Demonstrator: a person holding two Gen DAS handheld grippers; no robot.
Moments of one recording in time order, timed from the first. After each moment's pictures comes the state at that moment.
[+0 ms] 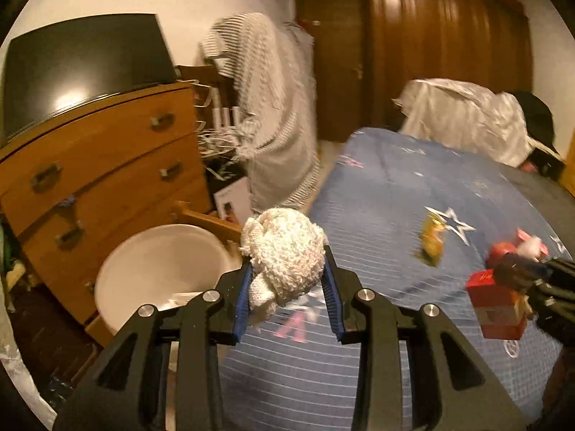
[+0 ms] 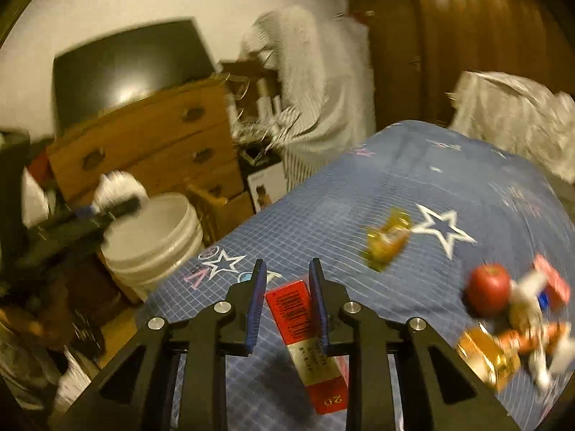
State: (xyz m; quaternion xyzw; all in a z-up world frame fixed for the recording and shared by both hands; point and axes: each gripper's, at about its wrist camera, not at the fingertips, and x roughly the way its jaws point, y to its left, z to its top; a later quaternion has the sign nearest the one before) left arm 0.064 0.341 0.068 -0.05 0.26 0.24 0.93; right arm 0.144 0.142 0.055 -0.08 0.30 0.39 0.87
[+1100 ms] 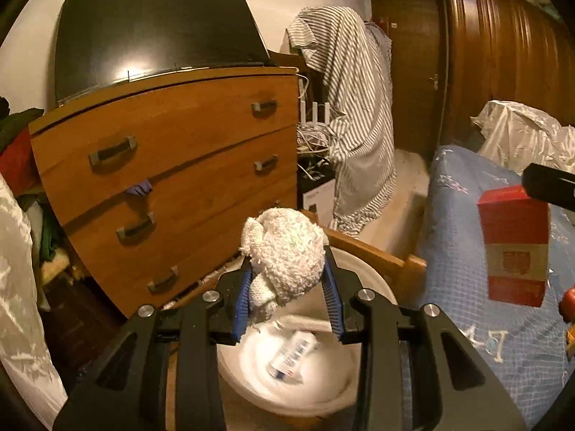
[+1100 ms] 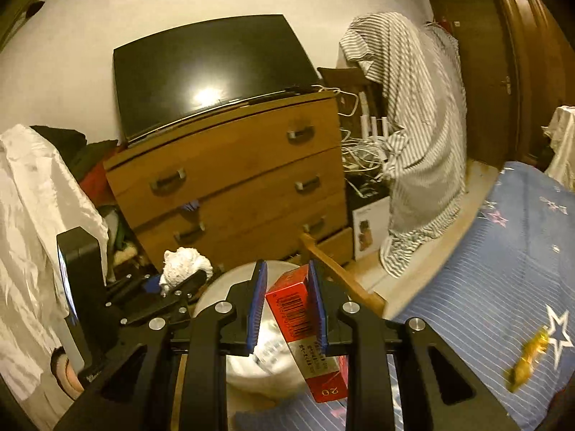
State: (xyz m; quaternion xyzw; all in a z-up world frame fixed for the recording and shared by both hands) left arm 0.029 0.525 0.083 -0.08 0.26 0.35 0.90; right arm 0.132 0.425 0.167 -0.05 0.28 0.54 0.79
